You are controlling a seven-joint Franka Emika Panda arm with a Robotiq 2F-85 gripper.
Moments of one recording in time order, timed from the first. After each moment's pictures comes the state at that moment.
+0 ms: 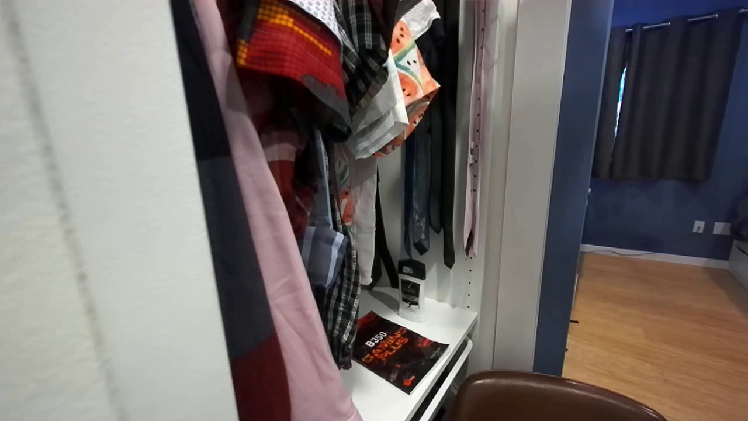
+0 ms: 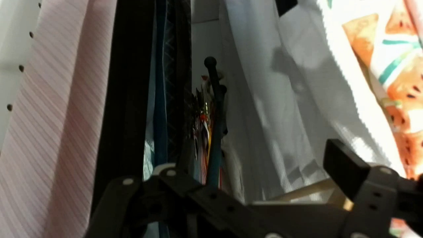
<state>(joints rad) 0.14 -0.23 0.13 -1.63 0.07 2.22 0.04</state>
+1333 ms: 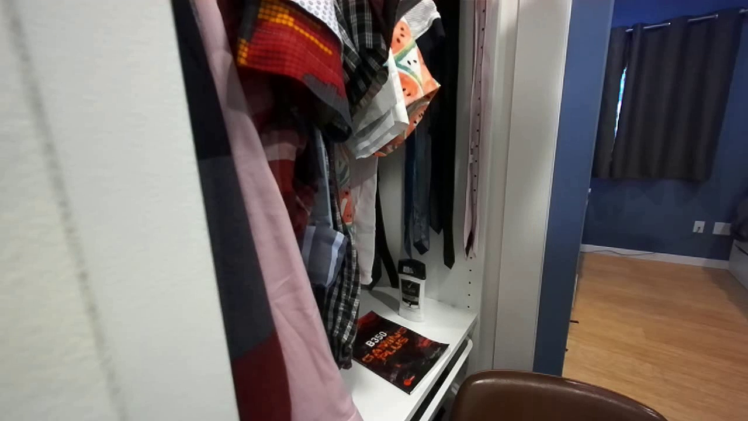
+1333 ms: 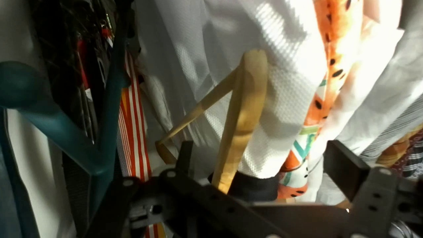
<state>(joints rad) 0.22 -0.10 0.15 -1.54 0.32 2.57 -0.07</state>
